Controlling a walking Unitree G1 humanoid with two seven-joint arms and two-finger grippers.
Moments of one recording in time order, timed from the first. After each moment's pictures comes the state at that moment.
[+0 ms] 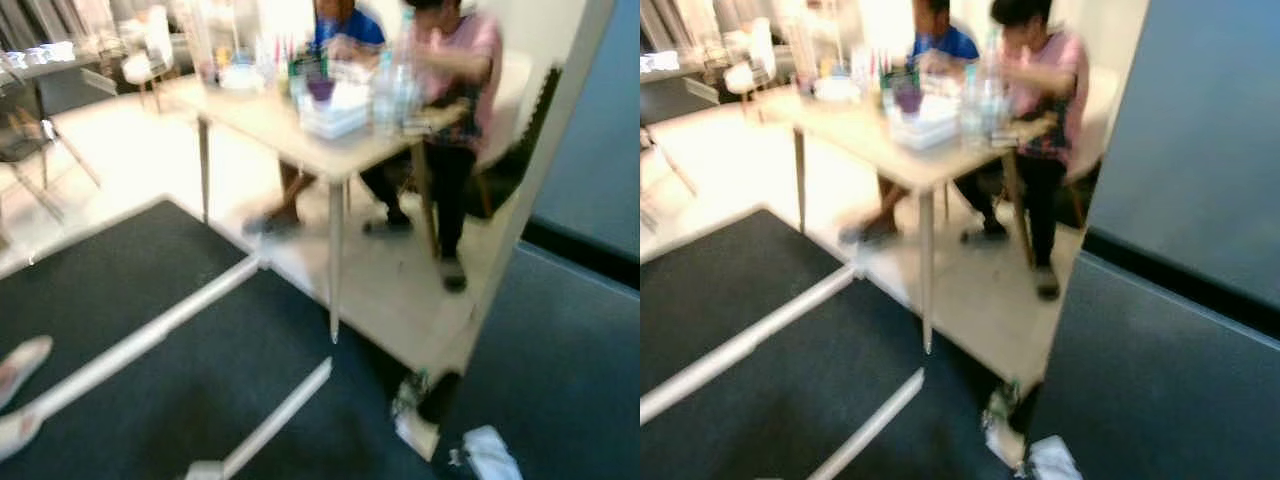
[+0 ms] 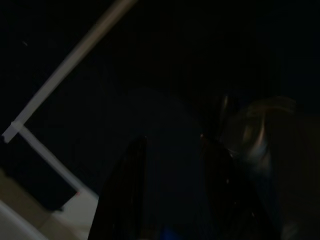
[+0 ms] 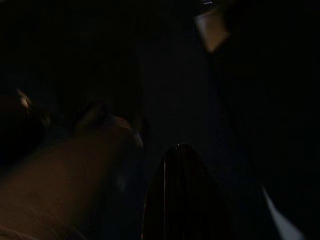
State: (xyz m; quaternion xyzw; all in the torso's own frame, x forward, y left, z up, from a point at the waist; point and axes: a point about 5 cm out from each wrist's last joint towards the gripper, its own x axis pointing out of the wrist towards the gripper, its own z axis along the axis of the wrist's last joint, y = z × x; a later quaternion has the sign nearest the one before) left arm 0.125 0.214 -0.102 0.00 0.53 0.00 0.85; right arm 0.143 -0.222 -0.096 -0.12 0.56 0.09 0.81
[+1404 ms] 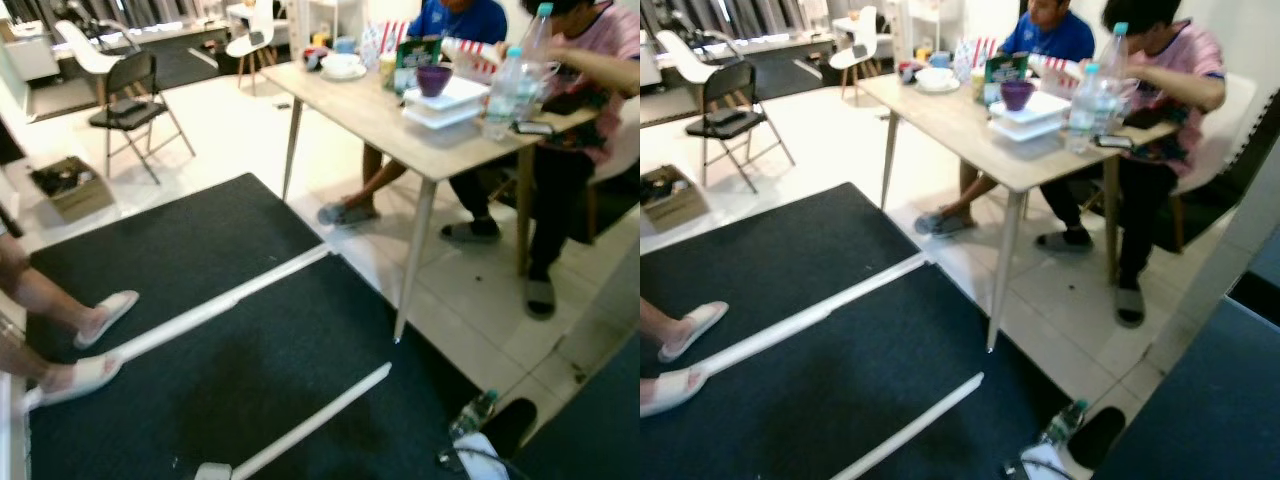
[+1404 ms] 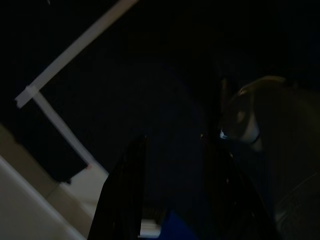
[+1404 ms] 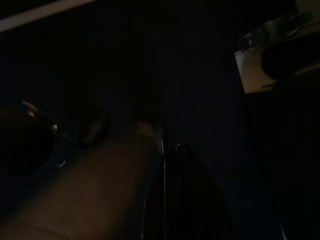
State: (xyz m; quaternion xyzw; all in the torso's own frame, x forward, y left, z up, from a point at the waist) left arm 0.117 0.209 -0.106 0.01 0.55 -0.02 0.83; right arm 0.149 -0.201 -0.098 -0.11 0.56 0.09 0.82
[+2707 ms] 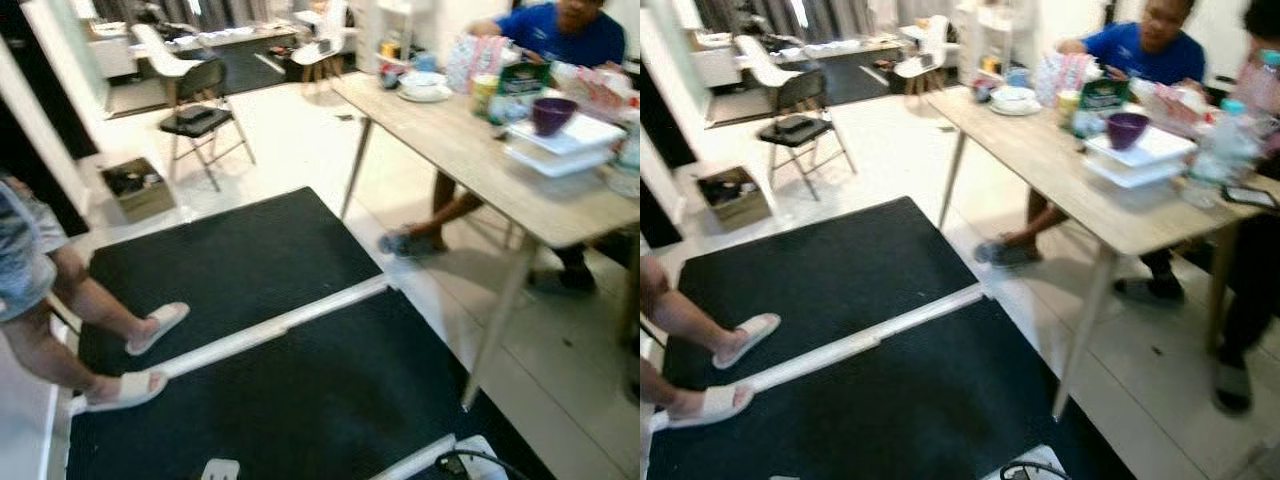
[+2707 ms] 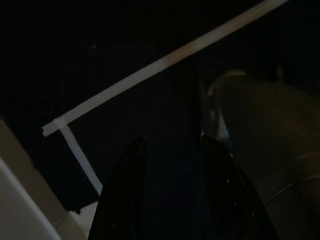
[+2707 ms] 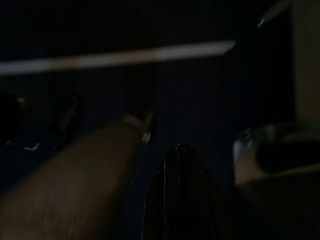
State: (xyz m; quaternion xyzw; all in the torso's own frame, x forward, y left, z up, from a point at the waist) left arm 0.110 0.205 -0.109 0.01 0.56 -0.03 0.83; right arm 0.153 -0.210 -0.095 -0.12 0.56 0.08 0.81
